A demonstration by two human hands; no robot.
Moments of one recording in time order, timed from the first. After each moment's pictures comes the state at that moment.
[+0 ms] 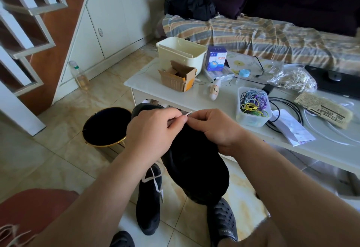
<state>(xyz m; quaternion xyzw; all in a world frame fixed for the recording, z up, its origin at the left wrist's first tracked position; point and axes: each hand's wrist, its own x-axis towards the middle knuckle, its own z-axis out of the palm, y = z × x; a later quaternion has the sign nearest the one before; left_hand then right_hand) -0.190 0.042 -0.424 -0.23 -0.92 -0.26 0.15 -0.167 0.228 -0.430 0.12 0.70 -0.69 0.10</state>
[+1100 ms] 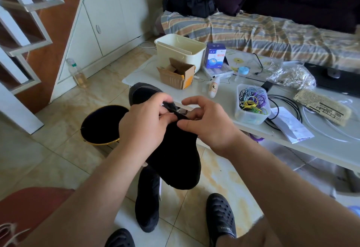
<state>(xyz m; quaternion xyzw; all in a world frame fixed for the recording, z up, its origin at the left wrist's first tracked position) -0.195 0.039 -0.413 -0.14 -0.94 -0.31 0.09 -0.157 0.213 -0.418 0.07 0.76 -0.64 -0.01</state>
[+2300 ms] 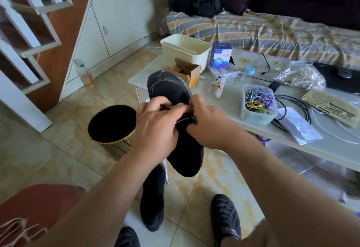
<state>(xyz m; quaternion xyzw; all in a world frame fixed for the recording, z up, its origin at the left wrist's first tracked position) -0.194 0.043 -0.442 -0.29 -0.90 -0.20 0.25 -0.164 0.208 -0.402 -0.02 0.96 -0.29 0.02</state>
